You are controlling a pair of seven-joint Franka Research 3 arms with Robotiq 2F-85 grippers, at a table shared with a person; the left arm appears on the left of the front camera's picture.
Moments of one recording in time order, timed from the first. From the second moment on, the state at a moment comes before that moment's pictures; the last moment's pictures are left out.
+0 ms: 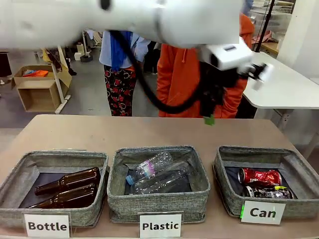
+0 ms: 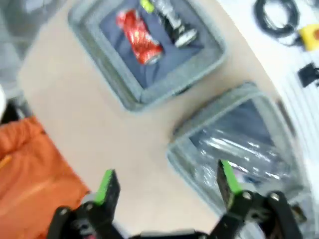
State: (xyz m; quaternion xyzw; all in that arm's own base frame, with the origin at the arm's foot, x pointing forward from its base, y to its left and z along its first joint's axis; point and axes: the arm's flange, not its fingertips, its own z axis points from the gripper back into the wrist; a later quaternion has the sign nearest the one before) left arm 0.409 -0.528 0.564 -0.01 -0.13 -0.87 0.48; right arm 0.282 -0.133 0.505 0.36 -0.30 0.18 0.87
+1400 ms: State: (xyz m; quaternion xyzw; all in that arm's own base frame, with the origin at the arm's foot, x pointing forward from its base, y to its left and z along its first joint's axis) left arm 0.399 -0.004 0.344 -0.73 -0.29 -0.26 0.56; right arm 0.406 0.021 0.415 0.62 0.02 -0.07 0.78
